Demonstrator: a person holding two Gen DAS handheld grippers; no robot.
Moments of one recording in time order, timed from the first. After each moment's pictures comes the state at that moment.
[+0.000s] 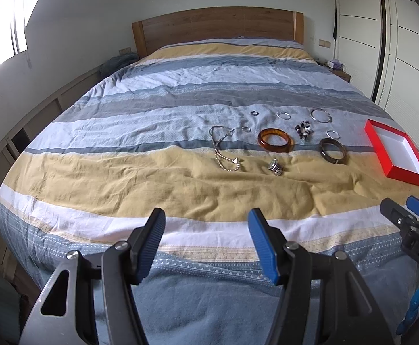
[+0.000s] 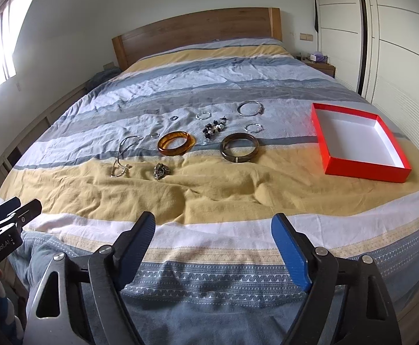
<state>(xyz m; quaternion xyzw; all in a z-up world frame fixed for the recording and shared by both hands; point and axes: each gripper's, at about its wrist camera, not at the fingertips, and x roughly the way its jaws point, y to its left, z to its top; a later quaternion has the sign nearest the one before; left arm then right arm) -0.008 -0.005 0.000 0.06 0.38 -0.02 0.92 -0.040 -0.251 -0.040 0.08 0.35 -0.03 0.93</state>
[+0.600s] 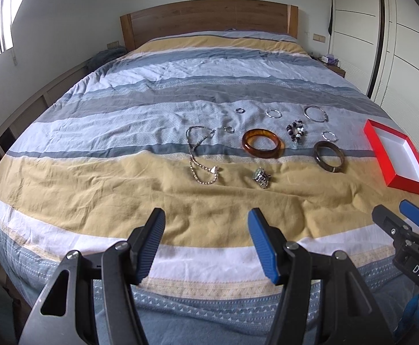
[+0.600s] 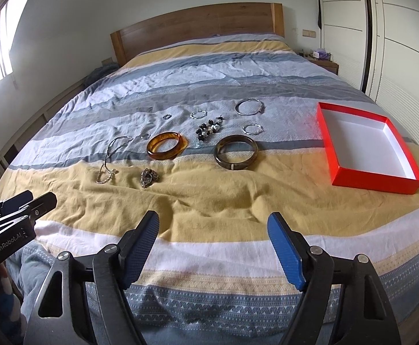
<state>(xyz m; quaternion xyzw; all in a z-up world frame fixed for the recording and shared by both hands) 0.043 -0.035 -0.020 0.05 0.40 -0.04 0.92 0.002 -0.266 -0.052 0.08 0.36 -0.02 0.93</state>
